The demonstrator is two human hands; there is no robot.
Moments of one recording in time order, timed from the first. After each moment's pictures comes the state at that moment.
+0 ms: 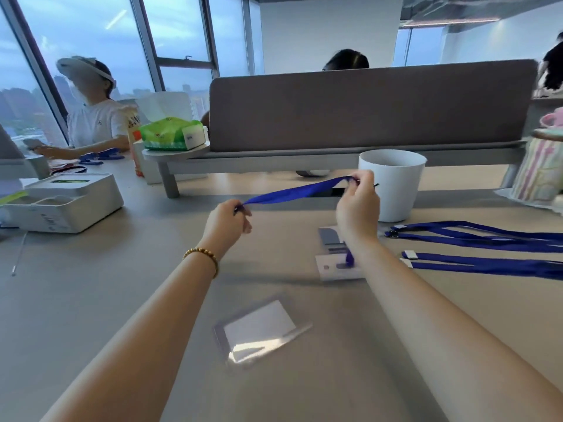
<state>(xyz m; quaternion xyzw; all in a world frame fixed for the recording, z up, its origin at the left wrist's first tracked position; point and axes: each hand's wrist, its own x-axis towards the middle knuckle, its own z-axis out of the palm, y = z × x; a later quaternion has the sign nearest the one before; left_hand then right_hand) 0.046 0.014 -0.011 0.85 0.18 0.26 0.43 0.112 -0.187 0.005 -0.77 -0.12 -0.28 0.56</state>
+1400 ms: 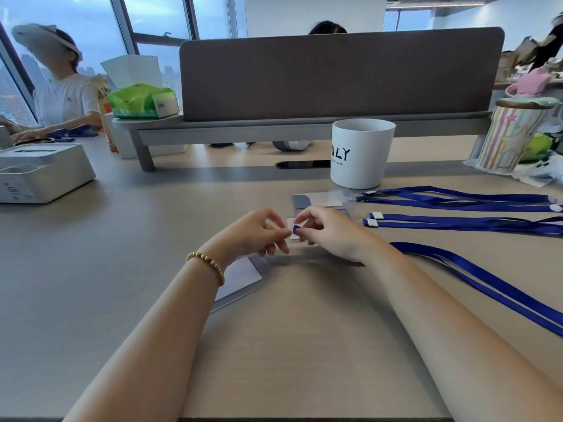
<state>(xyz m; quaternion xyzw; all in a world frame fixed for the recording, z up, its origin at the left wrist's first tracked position) 0.002 -0.098 -0.038 0.89 0.06 -0.01 0.46 0.055 -0.258 -0.041 -0.85 -0.35 0.10 0.39</state>
